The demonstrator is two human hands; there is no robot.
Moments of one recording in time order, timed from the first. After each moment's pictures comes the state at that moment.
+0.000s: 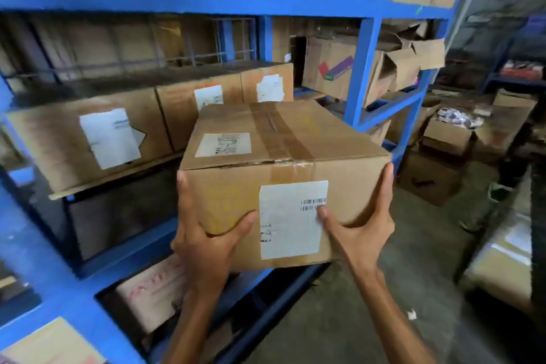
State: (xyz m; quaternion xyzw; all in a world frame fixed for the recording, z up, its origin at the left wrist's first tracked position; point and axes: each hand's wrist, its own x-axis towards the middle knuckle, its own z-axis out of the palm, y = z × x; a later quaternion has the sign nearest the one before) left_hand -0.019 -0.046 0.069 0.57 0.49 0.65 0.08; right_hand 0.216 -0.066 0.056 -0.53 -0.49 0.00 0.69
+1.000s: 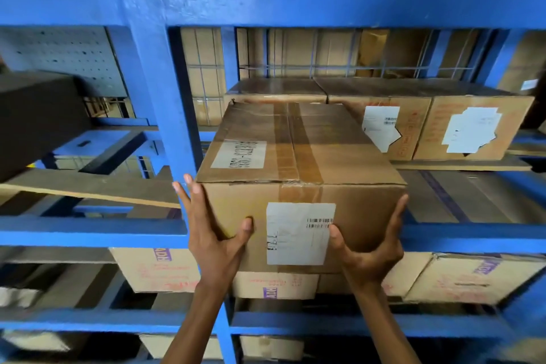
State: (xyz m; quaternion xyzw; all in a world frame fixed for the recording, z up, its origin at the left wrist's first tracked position) left_hand -0.131 -0.030 0.050 0.42 0.61 0.62 -0.26; right_hand 0.073 0.090 0.041 -0.34 -0.64 0.17 0.67
